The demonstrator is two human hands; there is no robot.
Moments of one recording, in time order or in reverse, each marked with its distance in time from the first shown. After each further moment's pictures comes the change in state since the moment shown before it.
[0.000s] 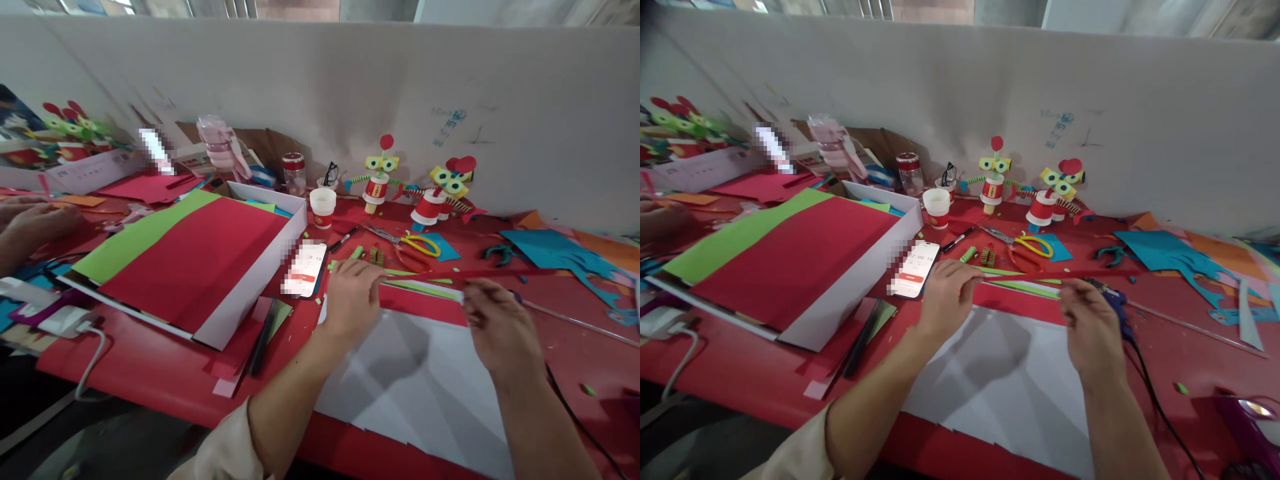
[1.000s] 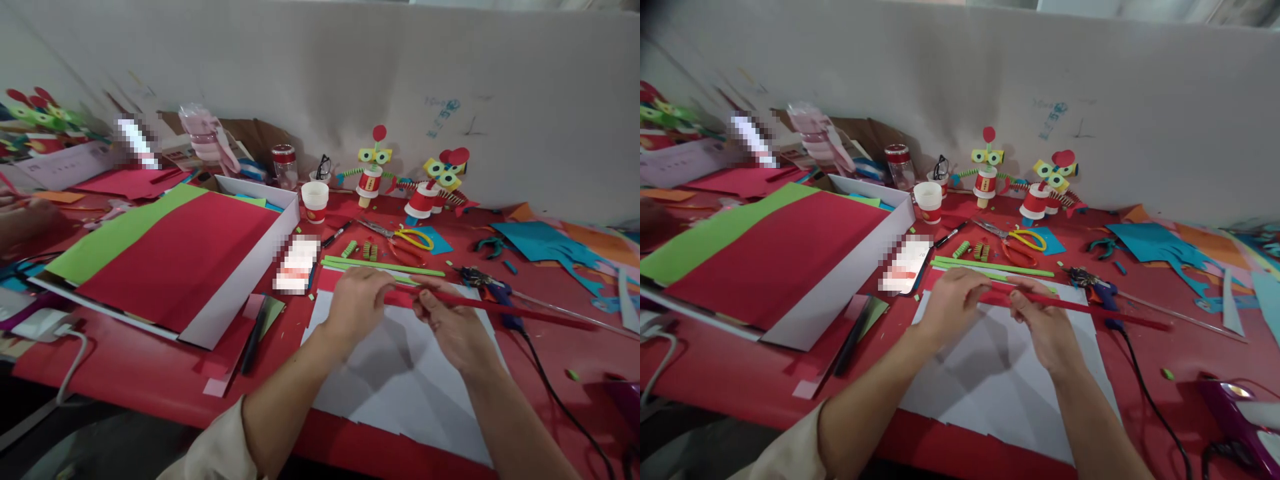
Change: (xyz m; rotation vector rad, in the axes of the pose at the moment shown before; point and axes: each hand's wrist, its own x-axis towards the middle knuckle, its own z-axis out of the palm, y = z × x) left_hand -0.008 0.003 0.015 -0.060 -0.128 0.086; right_hand -0.017 0.021 0.012 -0.228 -0.339 0.070
